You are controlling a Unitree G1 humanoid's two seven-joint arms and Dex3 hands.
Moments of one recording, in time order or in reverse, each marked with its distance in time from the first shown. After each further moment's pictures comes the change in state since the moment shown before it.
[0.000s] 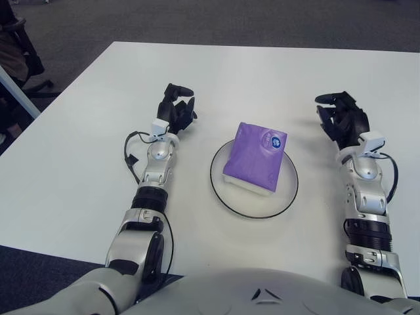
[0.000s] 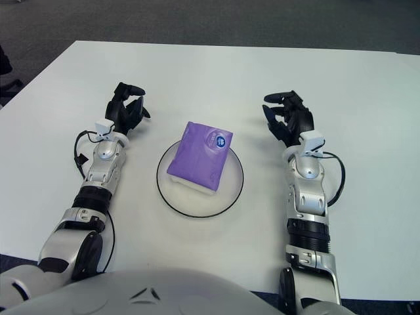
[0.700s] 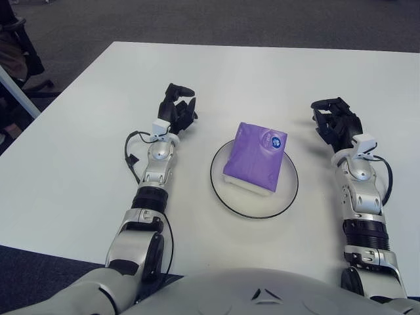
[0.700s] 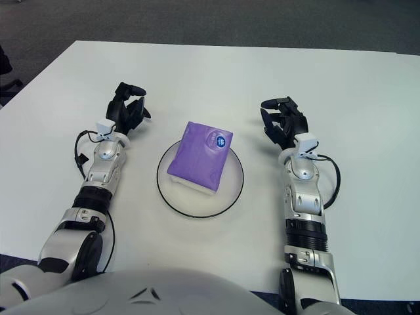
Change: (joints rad) left arm 0.000 0.001 -0.007 0.002 0.019 0.000 0.005; right arm 0.000 -0.002 0.016 0.035 0.000 0.001 -0.014
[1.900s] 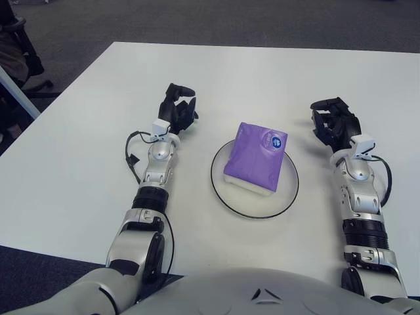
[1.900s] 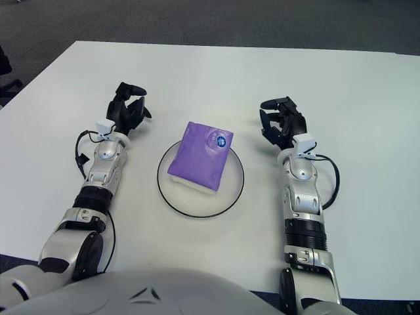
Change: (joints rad) left arm 0.000 -0.004 0.002 0.001 -0.021 -0.010 -0.016; right arm -0.001 -0.003 0.000 0.036 0.005 -0.049 -0.023
